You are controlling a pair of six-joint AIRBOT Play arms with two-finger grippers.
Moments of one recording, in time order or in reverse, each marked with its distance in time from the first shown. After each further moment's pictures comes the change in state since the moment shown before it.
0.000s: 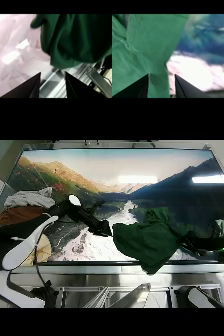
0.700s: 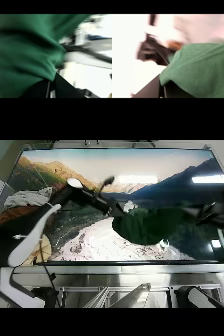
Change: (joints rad) left arm 0.012 0.018 0.311 -0.492 -0.251 0.173; right arm 0.002 0.018 0.224 0.913 0.566 -0.365
